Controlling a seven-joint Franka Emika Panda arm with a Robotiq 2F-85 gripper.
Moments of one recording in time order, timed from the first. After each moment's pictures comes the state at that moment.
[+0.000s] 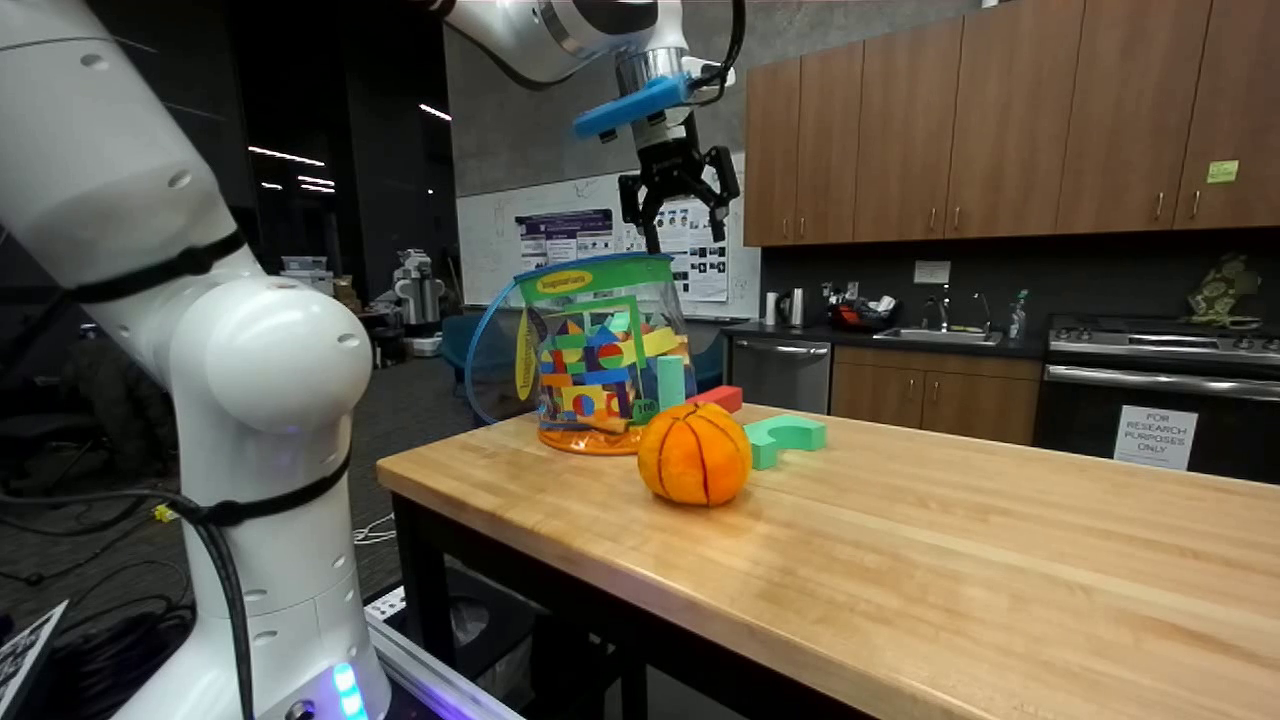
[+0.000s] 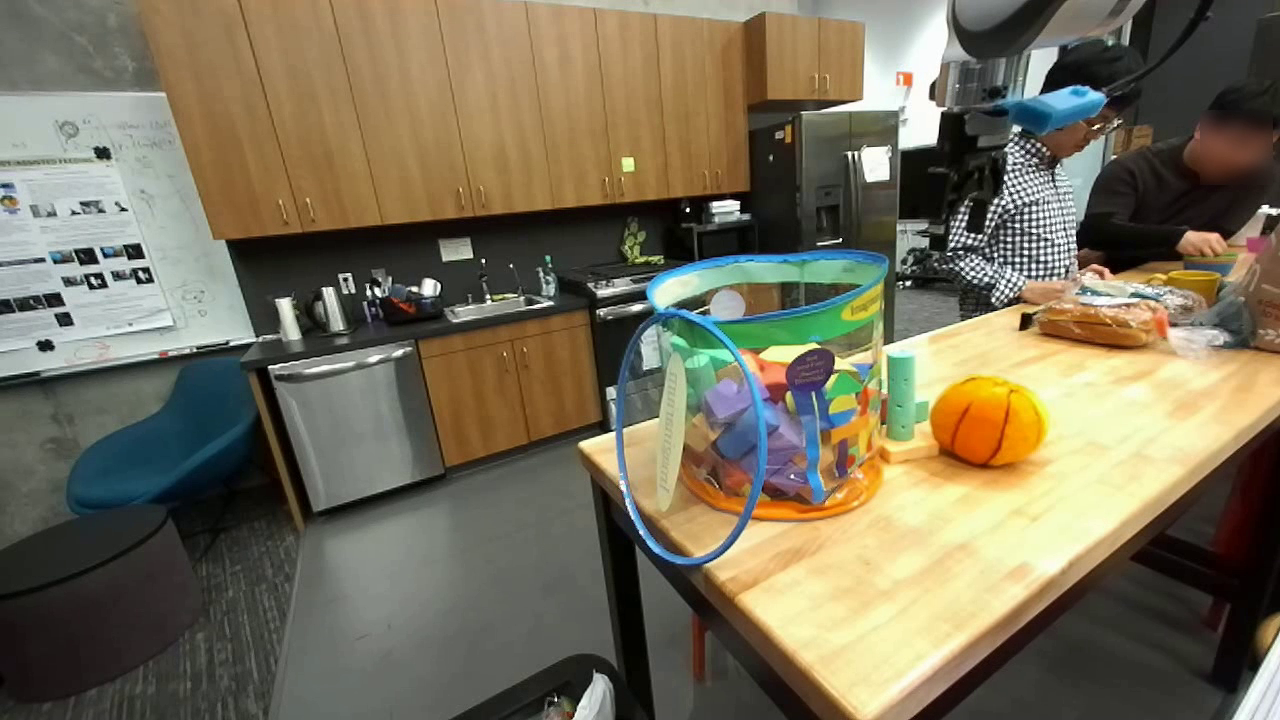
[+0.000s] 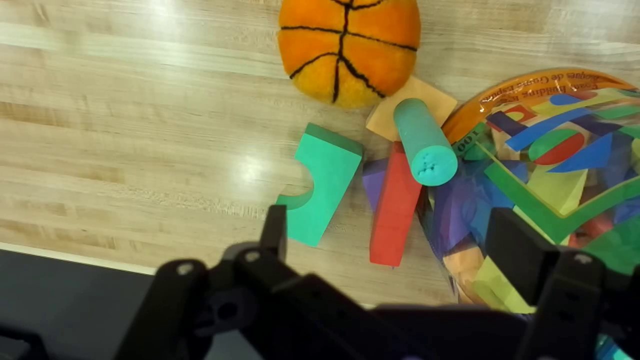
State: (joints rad) arm -0.11 -0.50 -0.16 -2.25 -0.18 1.94 -0.23
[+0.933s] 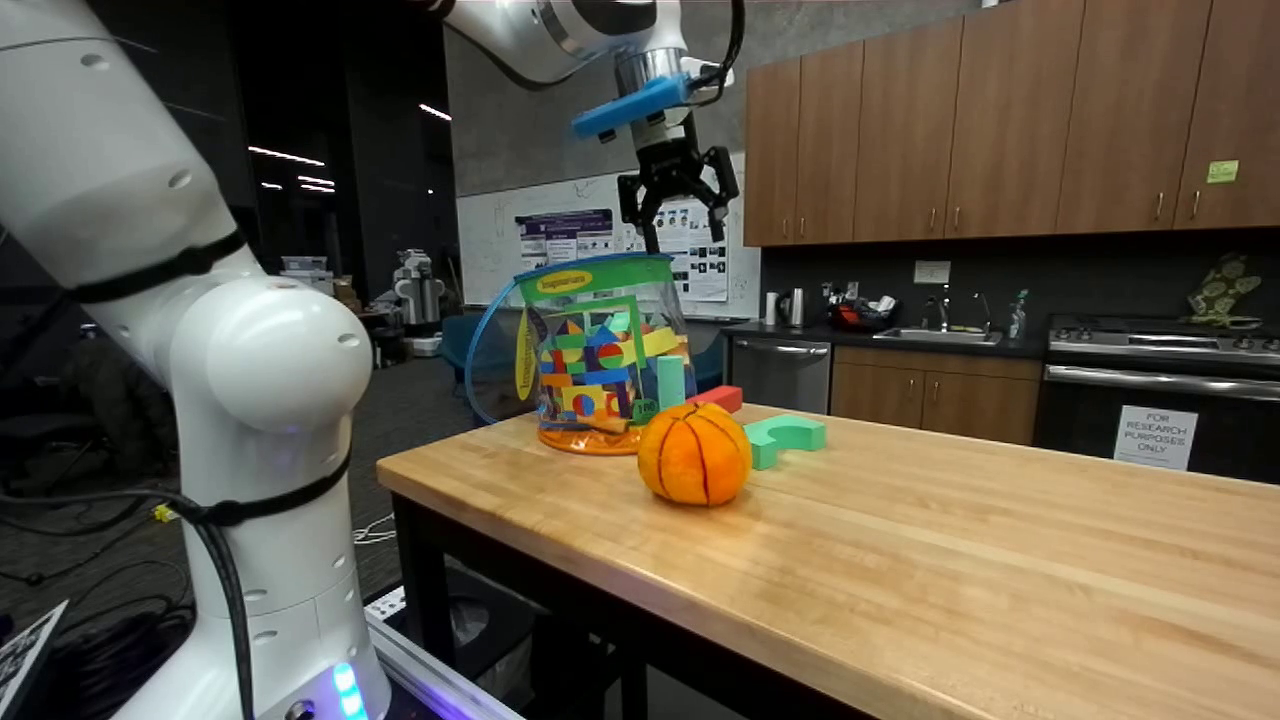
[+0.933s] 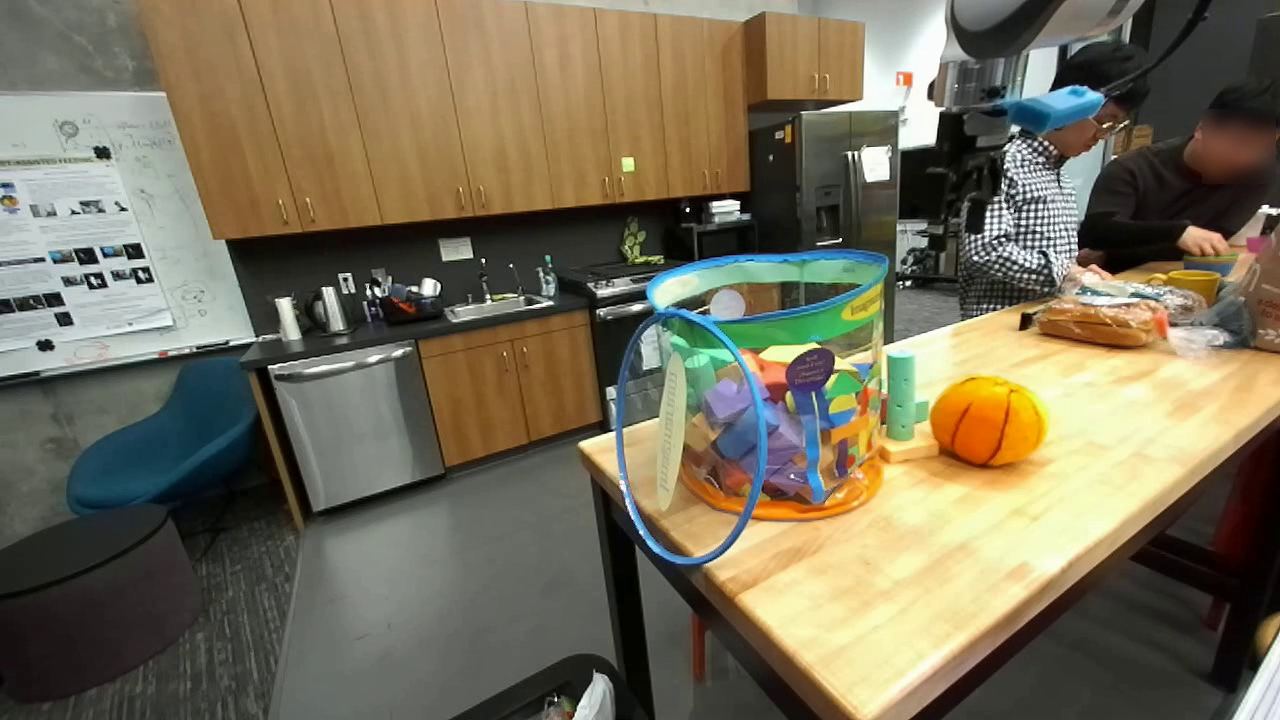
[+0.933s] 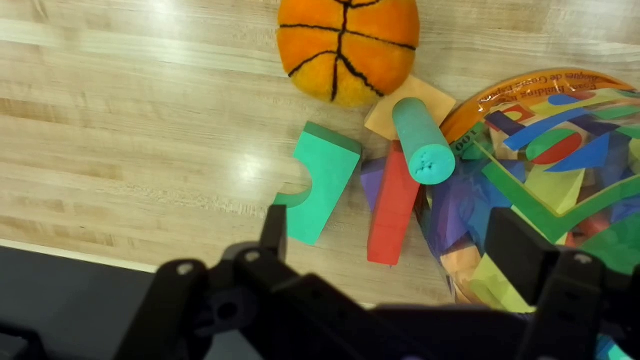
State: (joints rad) arm -0.11 -0.50 -0.16 -2.24 -0.18 1.94 -0.23
